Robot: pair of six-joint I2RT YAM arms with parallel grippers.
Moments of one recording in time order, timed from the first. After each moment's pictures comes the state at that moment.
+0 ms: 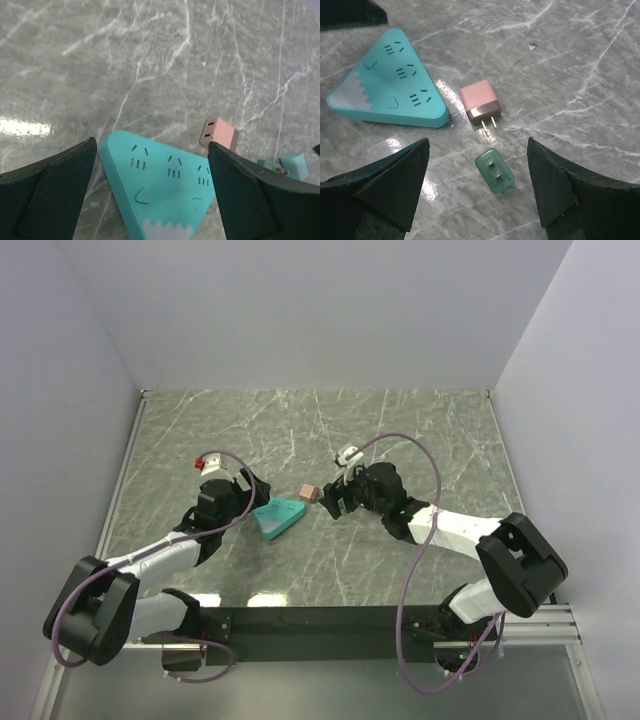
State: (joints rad) left arm -0.42 1.16 0.39 0.38 -0.19 -0.67; right arm 0.66 1.44 0.64 0.41 -0.18 -0.01
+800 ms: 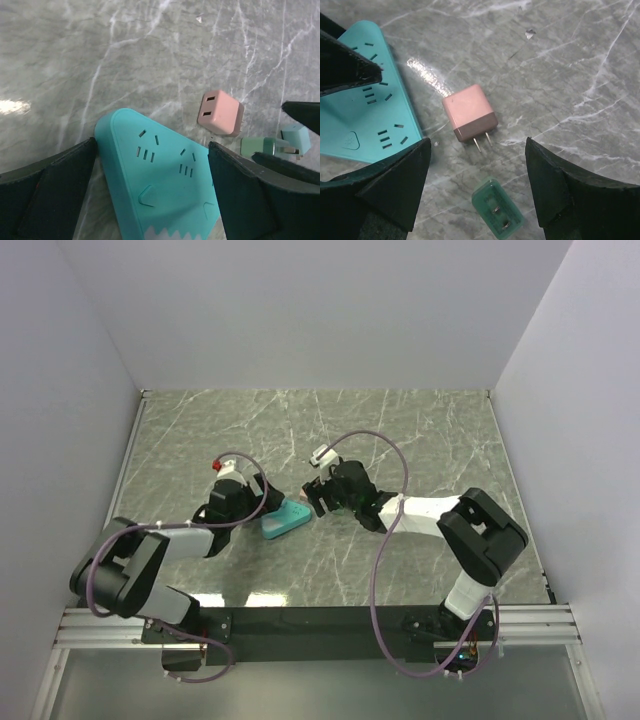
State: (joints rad) left arm -0.42 1.42 0.38 0.56 -0.02 -0.70; right arm 0.76 1.68 0.81 0.36 0.02 -0.03
